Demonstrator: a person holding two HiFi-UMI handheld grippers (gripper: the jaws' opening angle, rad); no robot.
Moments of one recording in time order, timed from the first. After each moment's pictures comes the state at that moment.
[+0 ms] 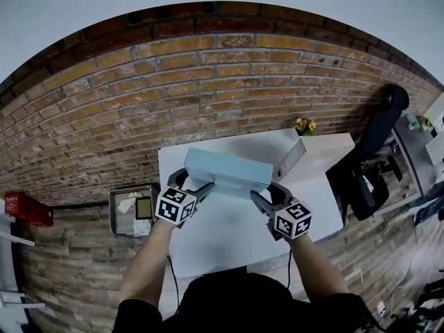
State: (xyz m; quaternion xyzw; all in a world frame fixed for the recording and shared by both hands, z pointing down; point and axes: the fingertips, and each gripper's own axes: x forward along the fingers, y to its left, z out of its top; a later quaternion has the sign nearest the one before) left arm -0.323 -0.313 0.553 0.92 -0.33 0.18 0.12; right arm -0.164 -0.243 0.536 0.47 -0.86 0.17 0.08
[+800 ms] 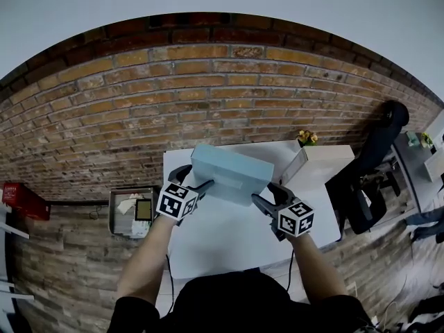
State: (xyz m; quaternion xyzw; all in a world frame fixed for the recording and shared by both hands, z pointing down) left arm -0.339 -0.324 0.532 0.91 -0.36 0.18 0.10; right arm -0.165 -0.252 0.527 0.44 -0.88 0.17 0.11
